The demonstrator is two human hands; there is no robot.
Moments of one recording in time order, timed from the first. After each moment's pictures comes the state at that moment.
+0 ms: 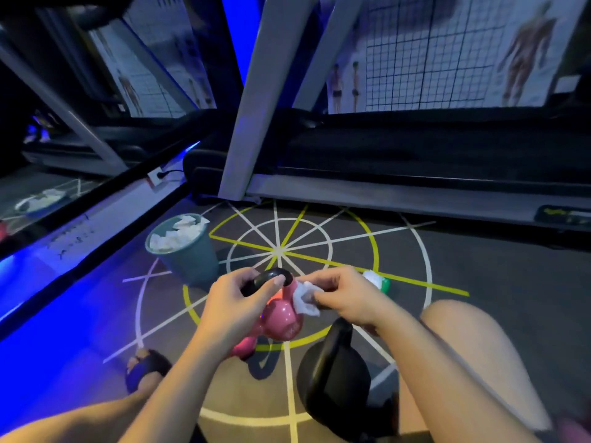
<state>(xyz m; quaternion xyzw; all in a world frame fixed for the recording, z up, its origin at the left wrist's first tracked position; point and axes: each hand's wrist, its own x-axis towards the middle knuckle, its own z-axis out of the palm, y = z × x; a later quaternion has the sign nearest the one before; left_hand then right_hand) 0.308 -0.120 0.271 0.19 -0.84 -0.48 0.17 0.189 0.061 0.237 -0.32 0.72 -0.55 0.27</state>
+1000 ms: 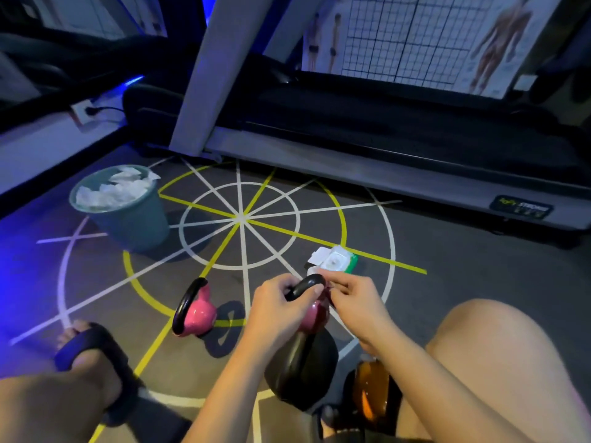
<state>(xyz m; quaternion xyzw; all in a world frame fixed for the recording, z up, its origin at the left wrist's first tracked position) 0.256 -0.080 0.170 0.20 -0.81 -0.54 0.06 0.189 0.064 0.160 -0.04 0.78 -0.59 0.20</state>
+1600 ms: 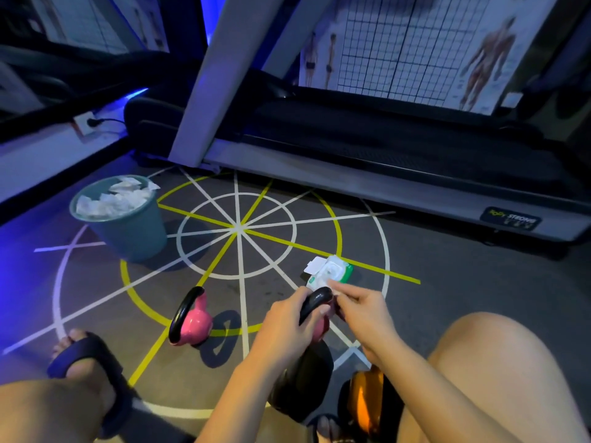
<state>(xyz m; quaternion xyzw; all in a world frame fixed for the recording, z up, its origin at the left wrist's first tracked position) 0.263 -0.068 0.158 0.06 -0.89 -0.45 0.04 0.194 0.082 0.166 0.04 0.76 -0.62 0.18</state>
